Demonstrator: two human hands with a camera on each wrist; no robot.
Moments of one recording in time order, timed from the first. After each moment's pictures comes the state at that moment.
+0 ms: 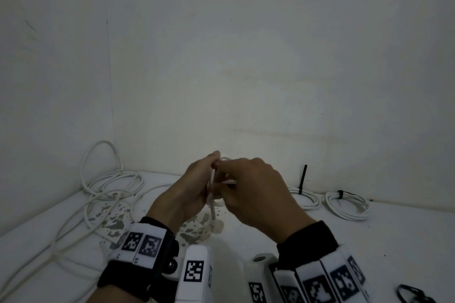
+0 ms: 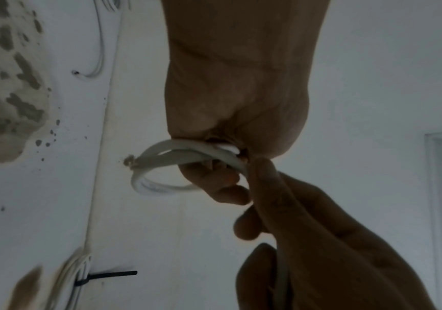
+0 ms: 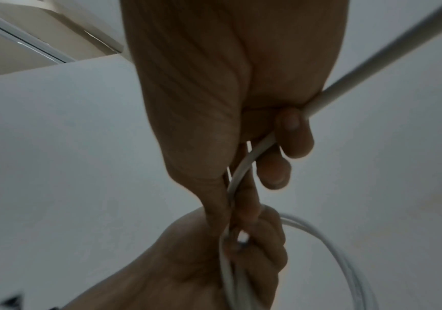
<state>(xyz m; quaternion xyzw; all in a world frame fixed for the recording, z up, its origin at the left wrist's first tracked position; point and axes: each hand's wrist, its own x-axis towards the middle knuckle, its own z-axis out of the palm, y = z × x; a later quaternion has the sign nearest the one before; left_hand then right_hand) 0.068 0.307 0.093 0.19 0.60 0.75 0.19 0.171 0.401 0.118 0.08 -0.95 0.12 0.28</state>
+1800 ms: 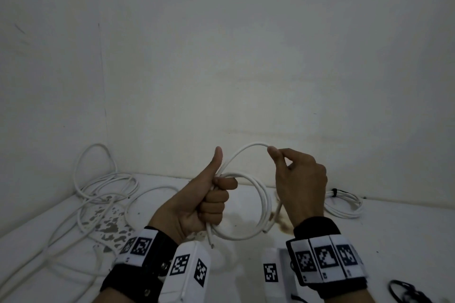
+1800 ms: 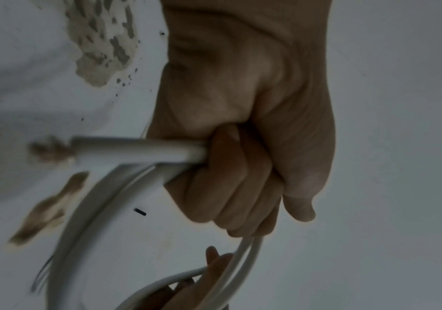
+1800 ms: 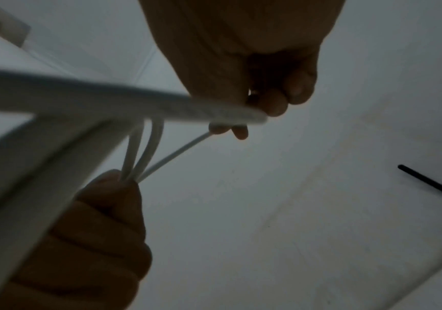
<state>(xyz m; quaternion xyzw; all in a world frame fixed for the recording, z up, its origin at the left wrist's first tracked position) 0.070 0.308 0.082 0.30 0.41 0.70 0.49 0.153 0.477 0.093 -0.18 -0.78 0.33 0.51</state>
